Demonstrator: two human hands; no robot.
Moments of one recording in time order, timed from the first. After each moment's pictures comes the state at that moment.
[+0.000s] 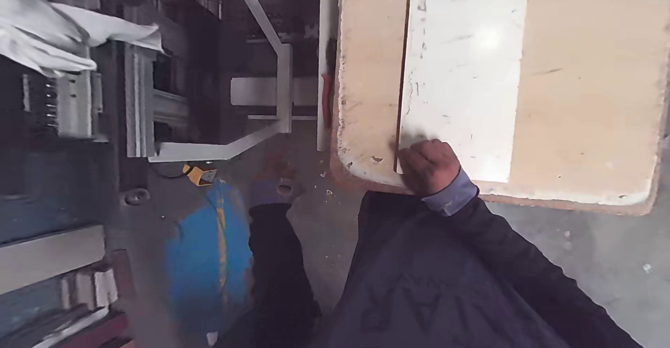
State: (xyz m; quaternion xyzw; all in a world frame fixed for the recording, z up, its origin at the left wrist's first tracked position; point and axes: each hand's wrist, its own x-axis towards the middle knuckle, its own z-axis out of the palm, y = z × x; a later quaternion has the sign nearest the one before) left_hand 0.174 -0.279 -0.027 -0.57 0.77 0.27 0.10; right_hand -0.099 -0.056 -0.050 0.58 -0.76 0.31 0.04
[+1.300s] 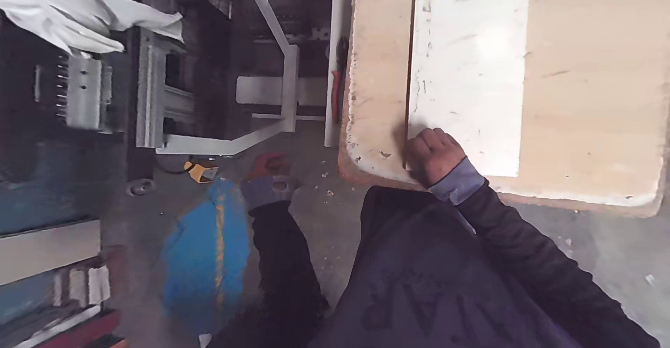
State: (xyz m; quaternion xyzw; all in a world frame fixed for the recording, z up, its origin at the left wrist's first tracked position) left_hand 0.182 -0.277 -0.015 -0.61 0.73 0.29 -0.05; right_hand -0.104 -0.068 -0.033 0.61 -0.76 0.21 -0.02
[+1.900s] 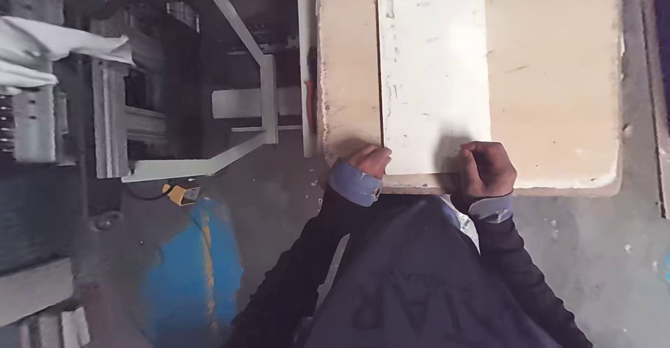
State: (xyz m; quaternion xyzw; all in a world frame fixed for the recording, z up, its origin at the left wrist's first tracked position) left_hand 0.028 -0.180 -0.027 -0.17 0.93 0.30 -0.14; right_hand -0.130 0.032 -0.043 0.32 -0.82 0.48 -0.02
